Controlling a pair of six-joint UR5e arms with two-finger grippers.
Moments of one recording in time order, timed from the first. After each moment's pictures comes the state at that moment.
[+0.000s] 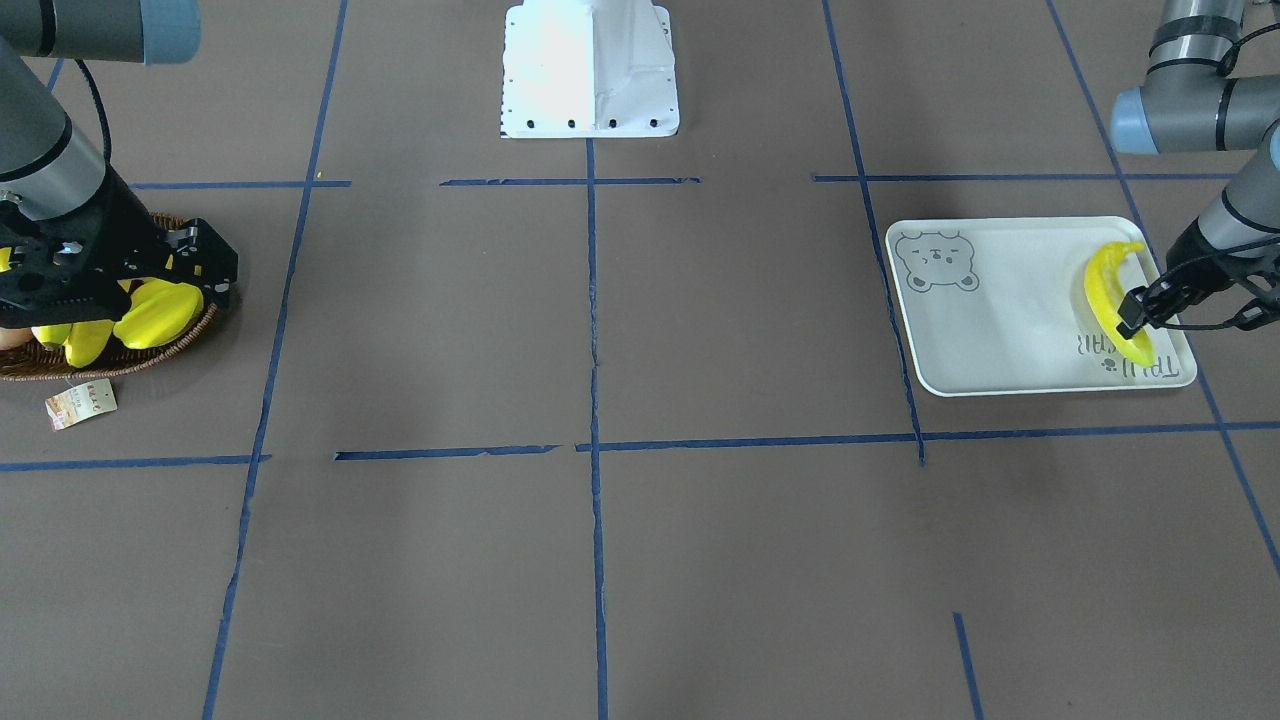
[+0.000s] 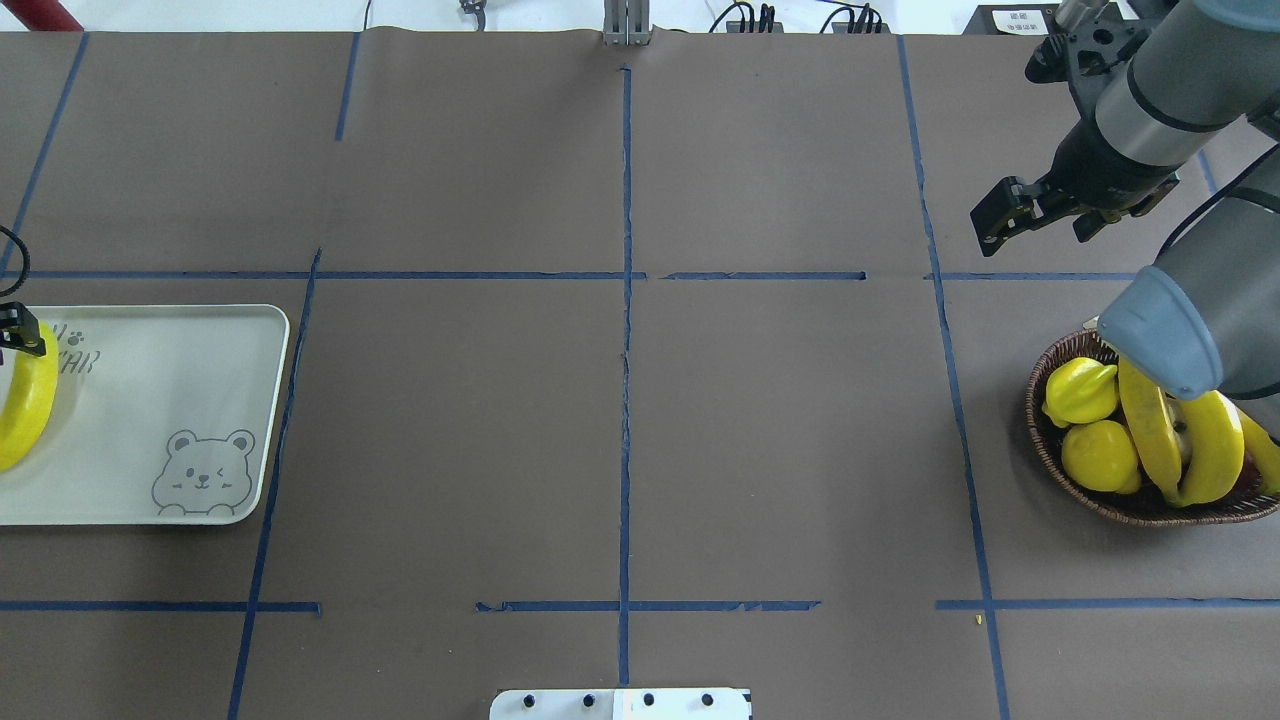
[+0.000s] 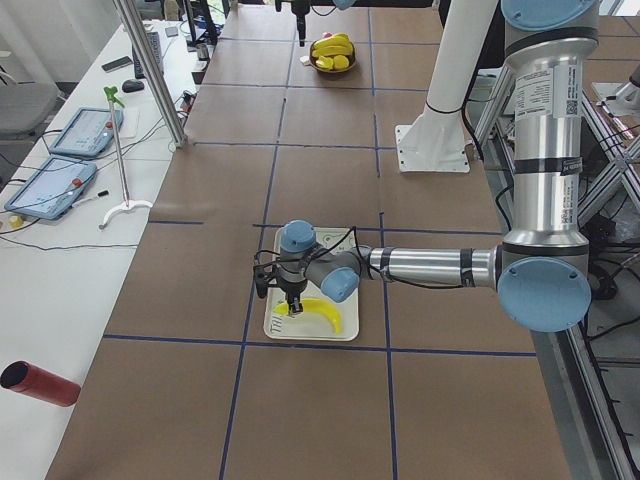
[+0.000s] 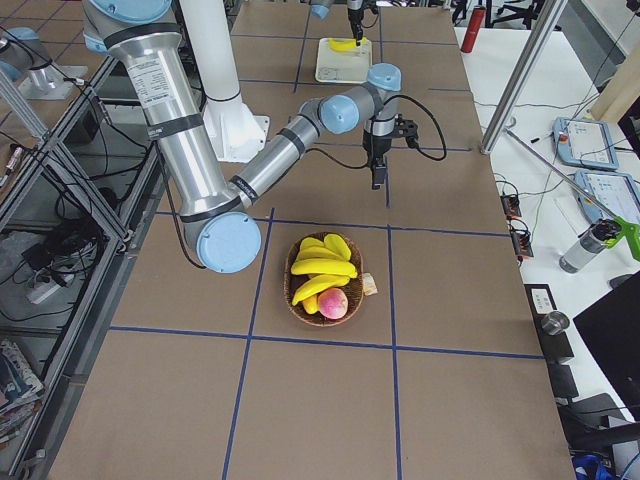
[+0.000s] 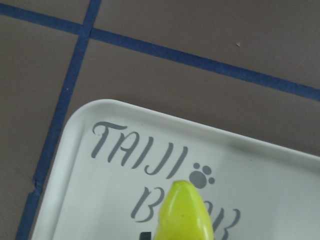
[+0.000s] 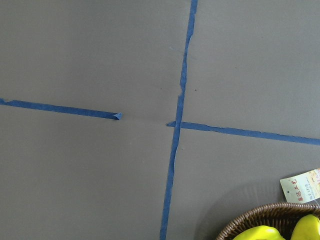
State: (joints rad) left arm -1.08 -1.49 -1.54 -2.21 -2.10 -1.00; right arm 1.00 -1.21 1.97 -1.85 2.14 0.59
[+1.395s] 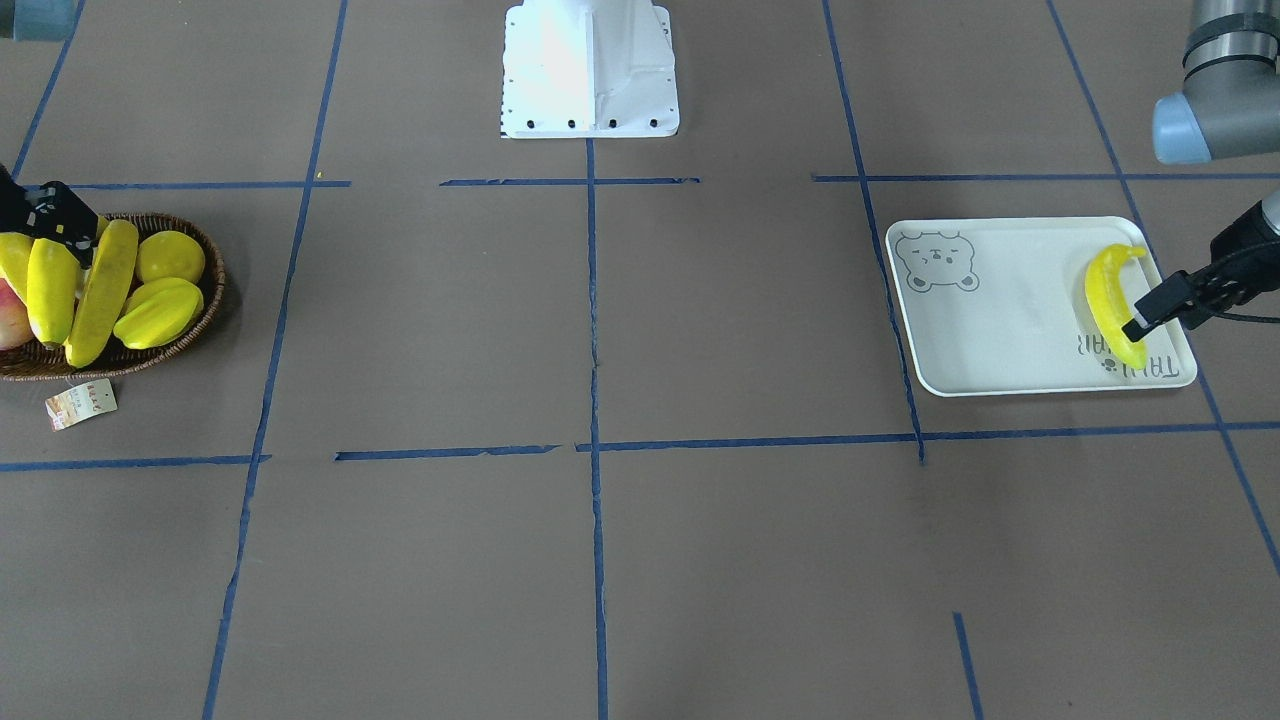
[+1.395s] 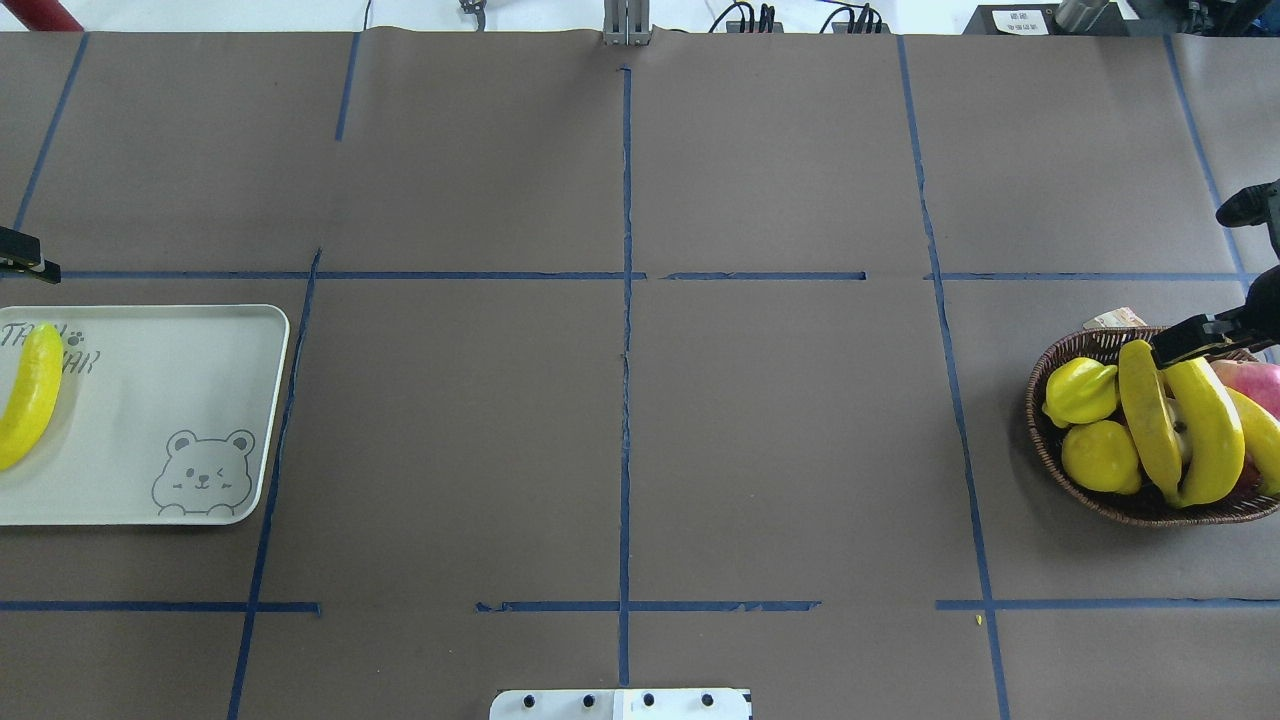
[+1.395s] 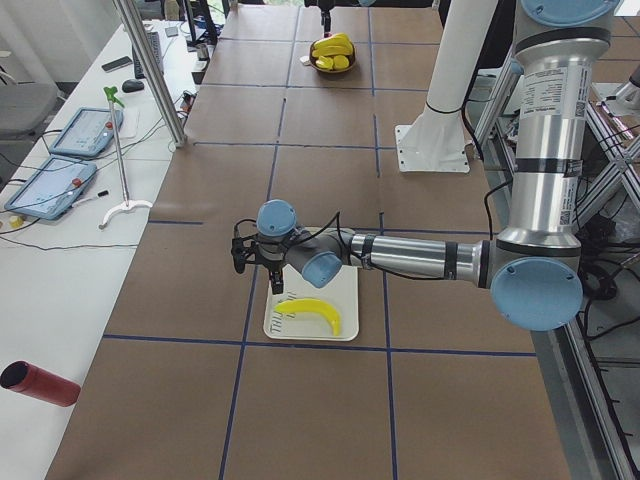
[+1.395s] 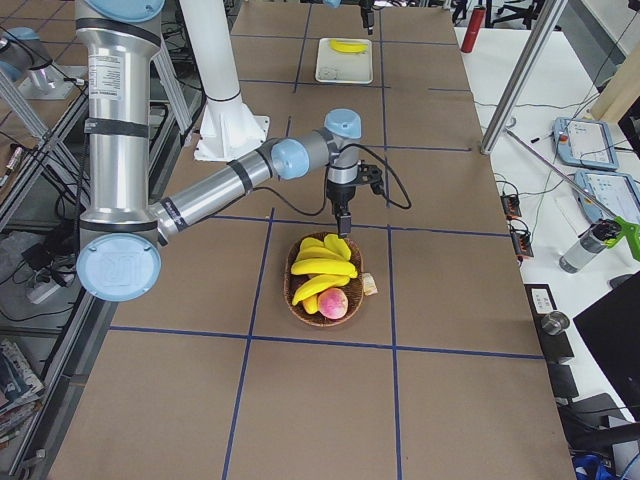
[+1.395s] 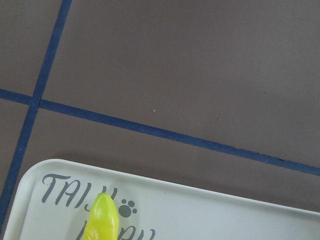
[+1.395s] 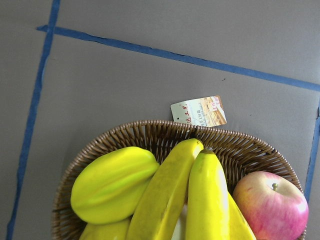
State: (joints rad) left arm -1.21 -1.57 -1.57 -2.19 -2.32 -0.91; right arm 1.02 -1.72 2.02 -1.40 2.09 0.59
